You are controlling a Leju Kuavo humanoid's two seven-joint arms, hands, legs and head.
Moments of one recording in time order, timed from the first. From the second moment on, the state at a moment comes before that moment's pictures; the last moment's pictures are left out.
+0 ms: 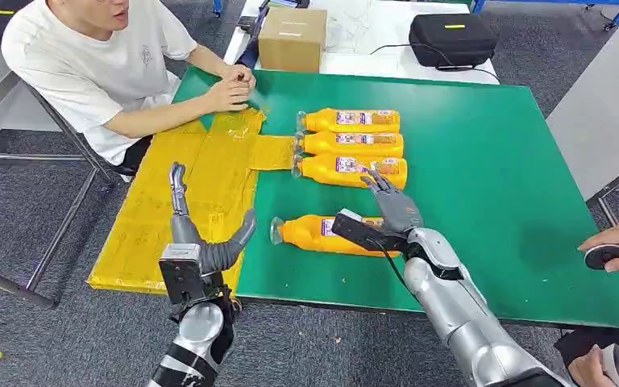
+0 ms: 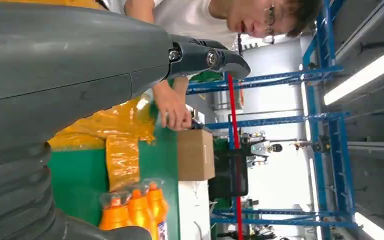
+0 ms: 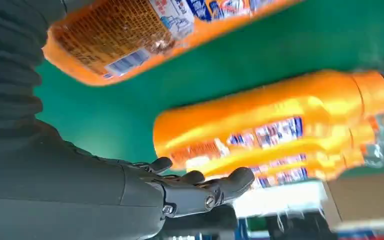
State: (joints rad) left arm -0.16 -0.30 -0.36 -1.23 -0.07 0.66 -0.70; right arm -0.59 -0.04 0.44 -0.77 0.97 -0.10 -0.13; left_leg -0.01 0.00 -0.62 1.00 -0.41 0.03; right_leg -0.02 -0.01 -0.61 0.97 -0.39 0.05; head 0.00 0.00
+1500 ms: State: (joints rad) left arm -0.18 -0.30 -0.34 -1.09 -0.12 0.65 -0.70; right arm -0.64 -0.04 0.49 -0.54 0.85 0.02 -0.12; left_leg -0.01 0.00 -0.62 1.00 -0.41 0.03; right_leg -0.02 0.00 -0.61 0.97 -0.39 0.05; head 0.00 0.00
